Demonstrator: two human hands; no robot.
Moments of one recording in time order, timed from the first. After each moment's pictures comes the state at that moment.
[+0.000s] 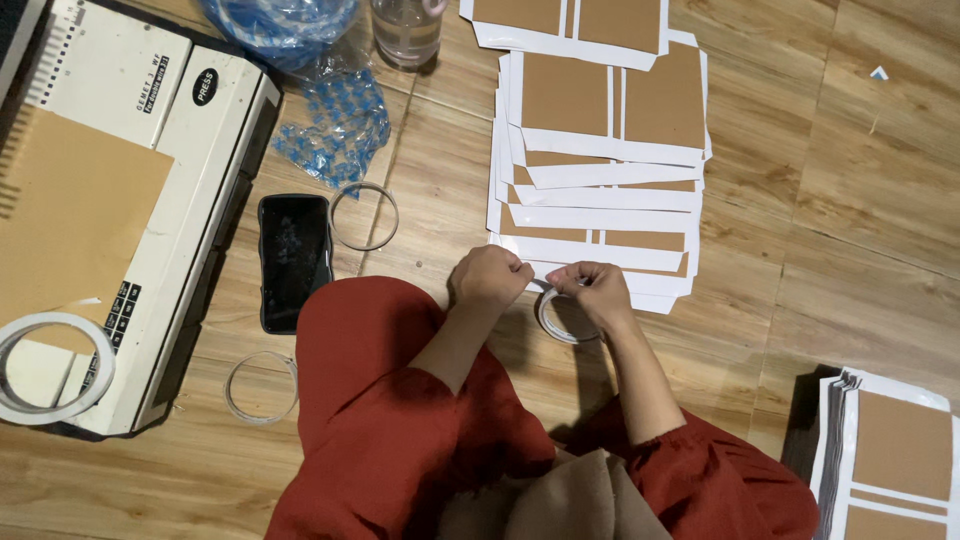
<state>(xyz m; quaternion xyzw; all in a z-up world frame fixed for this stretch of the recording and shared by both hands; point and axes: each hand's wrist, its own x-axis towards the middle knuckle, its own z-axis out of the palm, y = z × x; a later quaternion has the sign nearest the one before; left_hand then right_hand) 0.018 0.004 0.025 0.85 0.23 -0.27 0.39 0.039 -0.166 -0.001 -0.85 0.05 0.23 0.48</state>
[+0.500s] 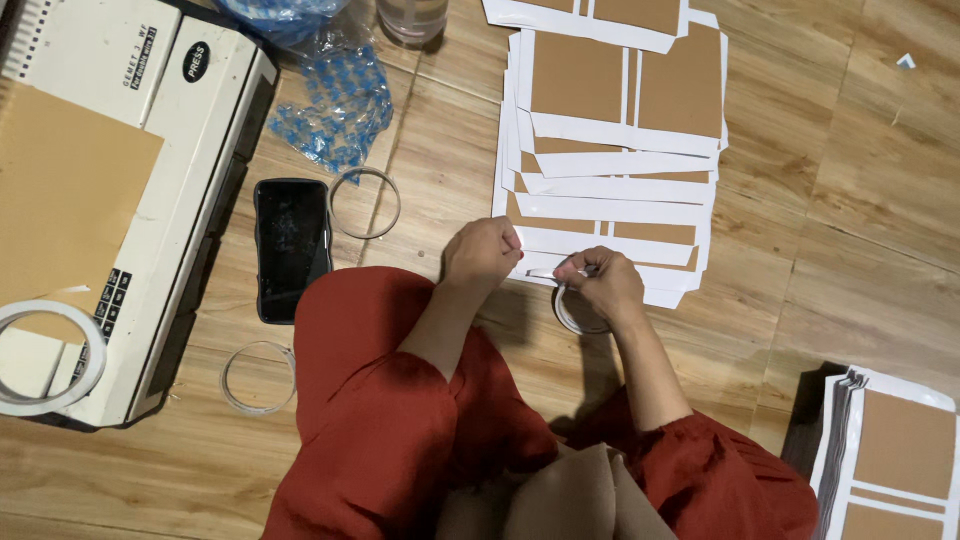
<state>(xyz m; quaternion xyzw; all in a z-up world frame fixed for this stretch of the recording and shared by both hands) 0.027 0.019 -0.025 0.86 0.16 -0.18 0.45 0.049 -0.159 0.024 -0.93 0.02 0.25 0.27</state>
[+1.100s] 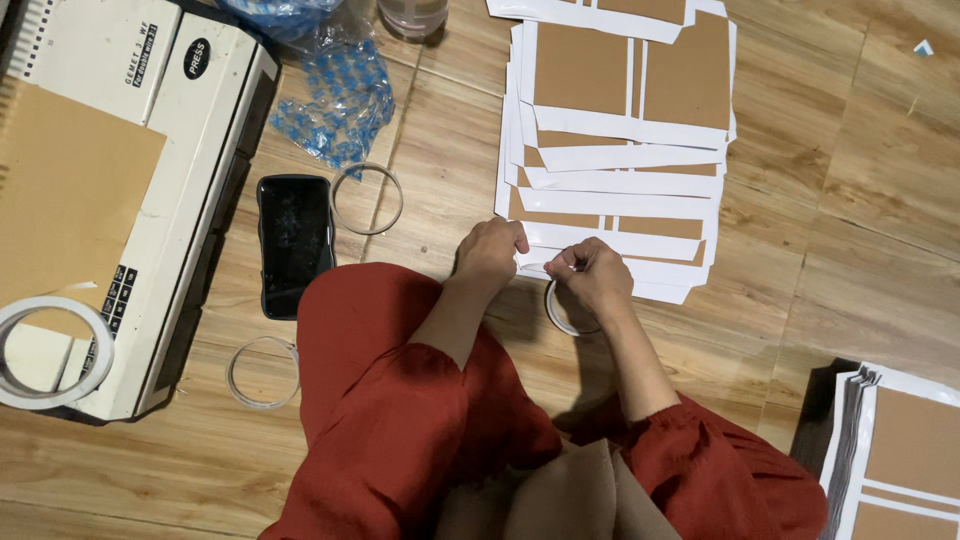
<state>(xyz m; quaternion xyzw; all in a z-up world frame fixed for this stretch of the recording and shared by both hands) 0.036 0.012 -0.033 0.86 0.14 -0.30 0.39 0.047 -0.148 0.014 -0.93 0.03 0.26 0.26</state>
